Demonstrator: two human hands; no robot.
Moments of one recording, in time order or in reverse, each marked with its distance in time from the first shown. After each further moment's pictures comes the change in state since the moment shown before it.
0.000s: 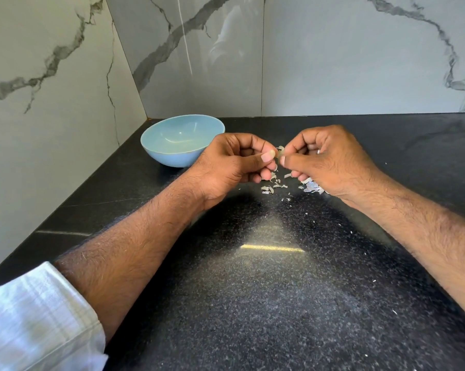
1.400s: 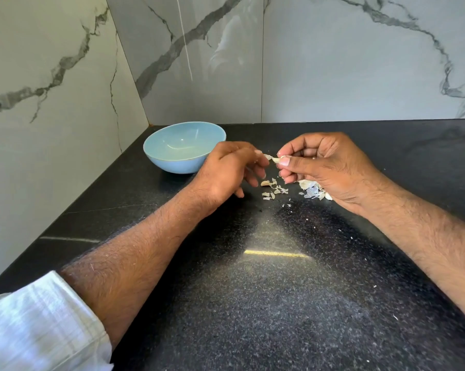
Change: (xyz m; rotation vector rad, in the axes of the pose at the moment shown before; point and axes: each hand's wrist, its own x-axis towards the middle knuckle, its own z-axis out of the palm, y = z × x) left_hand 0.001 0.004 0.000 0.319 0.186 -0.053; right_hand 0.000 0.001 -0.003 0.402 -0.127 0.034
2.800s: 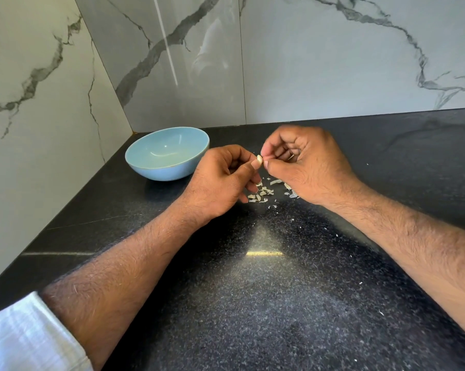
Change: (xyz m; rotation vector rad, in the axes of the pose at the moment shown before) left_hand -0.002 -0.006 0.016 0.024 0.000 0.144; right_hand -0.001 -0.002 0.008 -0.517 0.193 -0.258
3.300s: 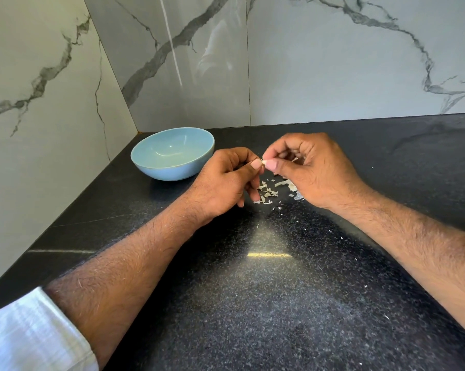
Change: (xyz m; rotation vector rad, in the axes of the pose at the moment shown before) left_hand 0.001 0.001 -0.004 -0.008 -0.105 -0.028; right_hand 0.001 0.004 0.001 0.010 -0.059 0.038
